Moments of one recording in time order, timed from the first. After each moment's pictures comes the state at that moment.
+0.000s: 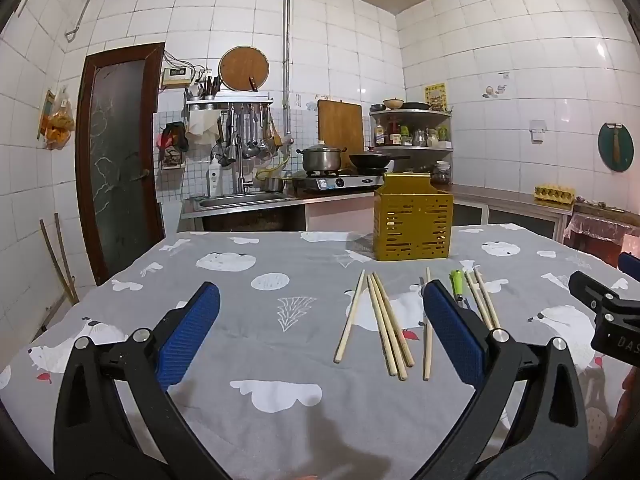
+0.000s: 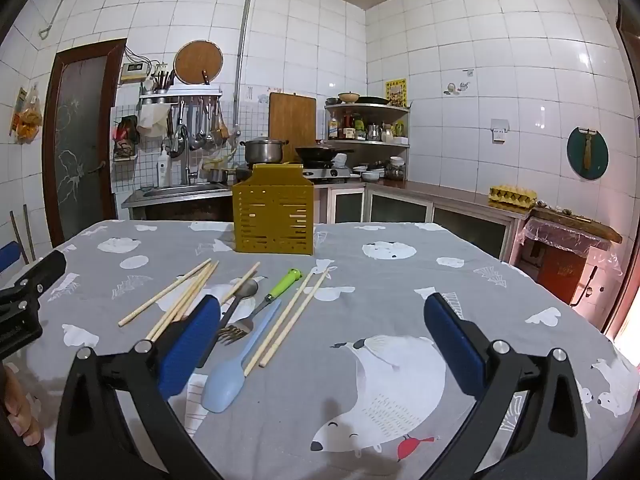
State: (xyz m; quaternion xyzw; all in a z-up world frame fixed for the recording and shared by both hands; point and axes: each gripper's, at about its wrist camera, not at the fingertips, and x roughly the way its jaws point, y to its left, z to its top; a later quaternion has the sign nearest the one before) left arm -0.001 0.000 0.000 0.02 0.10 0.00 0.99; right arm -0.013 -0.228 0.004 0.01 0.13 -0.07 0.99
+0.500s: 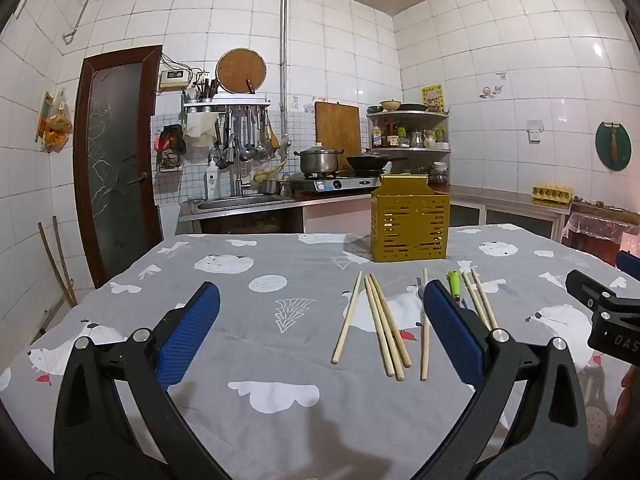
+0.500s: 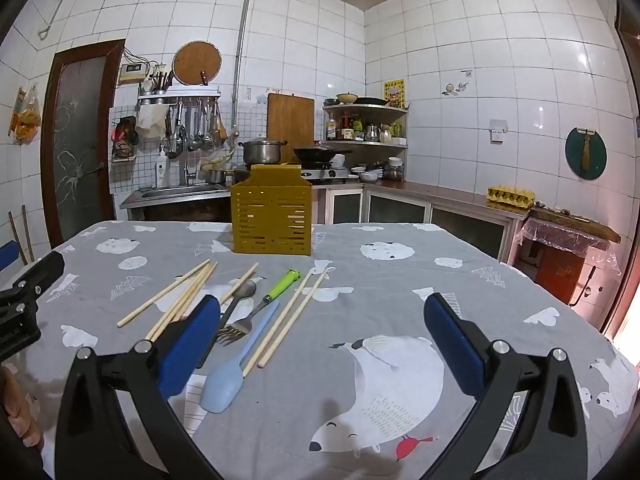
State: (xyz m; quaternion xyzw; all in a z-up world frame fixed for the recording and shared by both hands) left arm -0.002 -0.001 0.002 0.02 0.10 0.00 0.99; right arm -0.013 -0.229 0.004 0.01 0.13 -0.07 0.99
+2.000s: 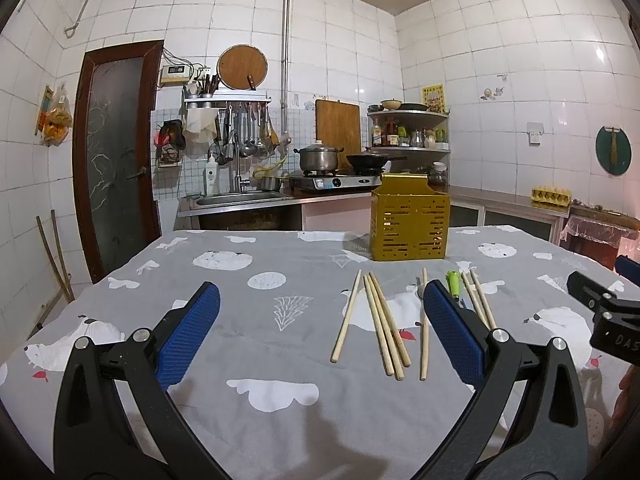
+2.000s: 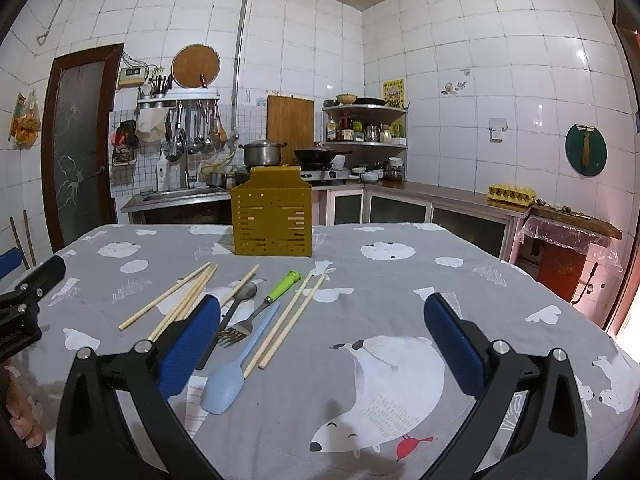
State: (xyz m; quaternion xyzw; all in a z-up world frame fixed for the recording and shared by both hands) left arm -0.003 -0.003 0.007 0.01 0.11 -0.01 0.99; right arm -0.012 -0.233 0.005 0.01 0.13 -0.07 0.99
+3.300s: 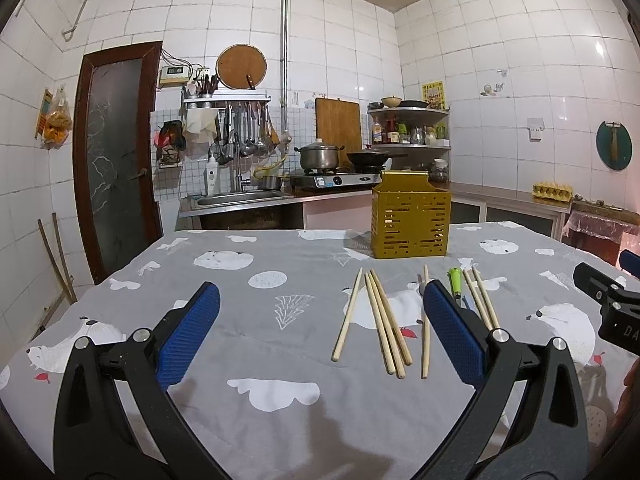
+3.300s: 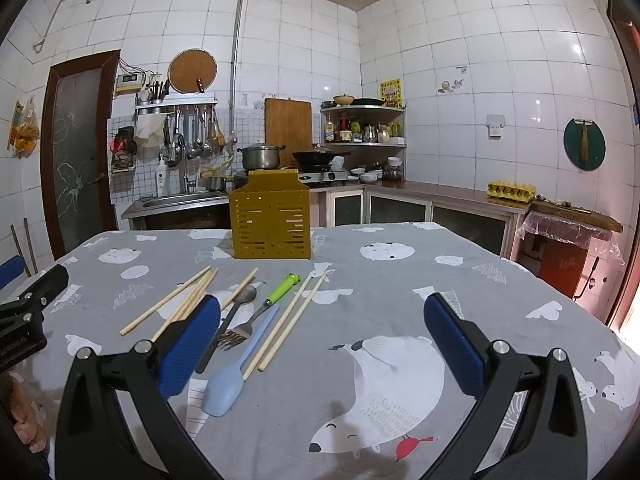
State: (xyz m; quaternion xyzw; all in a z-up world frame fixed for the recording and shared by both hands) left arm 0.002 -0.003 -0.001 0.02 0.10 0.00 0.99; right arm -0.018 -0.237 0.004 0.03 0.12 -0.06 0.99
